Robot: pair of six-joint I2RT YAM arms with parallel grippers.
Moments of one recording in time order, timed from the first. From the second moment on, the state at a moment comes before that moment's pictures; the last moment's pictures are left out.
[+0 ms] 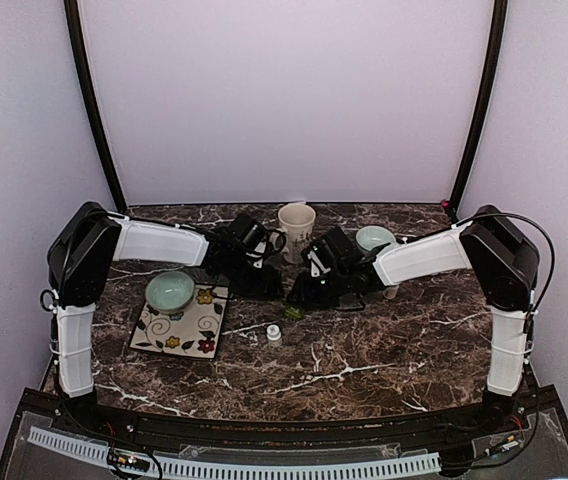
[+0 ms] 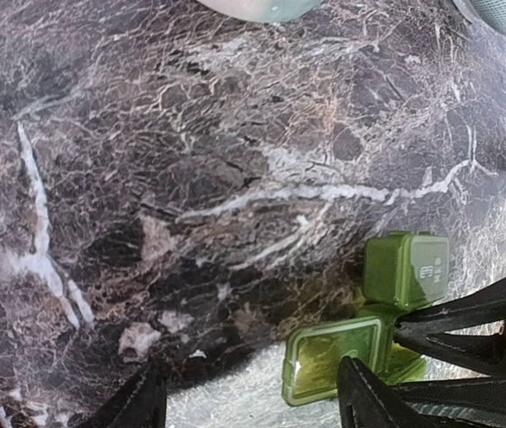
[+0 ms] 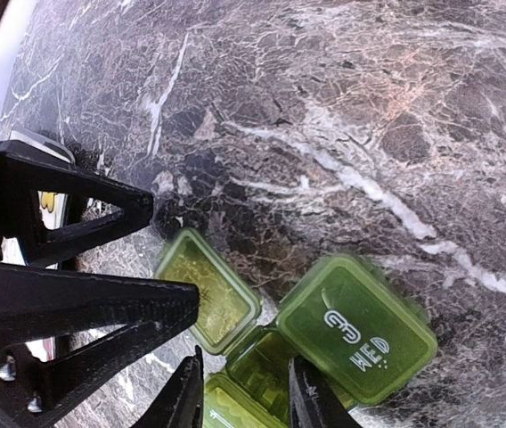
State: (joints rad) left arm -0.72 2.06 1.42 -0.39 0.16 -0.50; right arm 0.82 1.99 1.22 -0.09 -0.20 0.72
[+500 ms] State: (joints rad) left arm -0.72 2.07 1.41 -0.39 0.18 -0.50; right arm 0.82 1.99 1.22 -0.09 -0.20 0.73
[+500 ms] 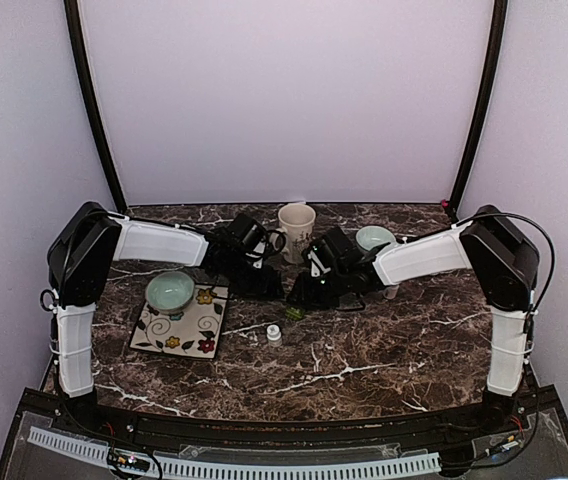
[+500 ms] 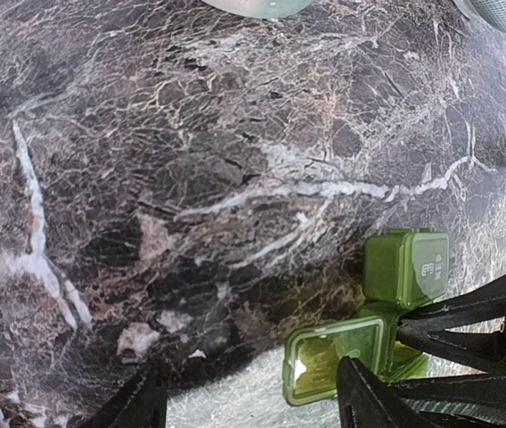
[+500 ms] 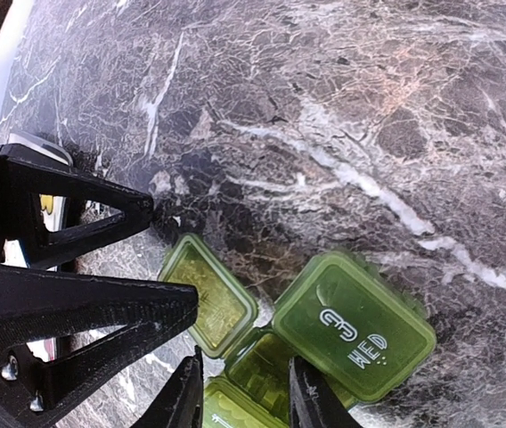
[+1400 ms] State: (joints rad) left arm -0.72 2.08 1.44 -0.41 0.15 -0.48; right arm 0.82 1.99 1.31 -0.18 -0.16 0.67
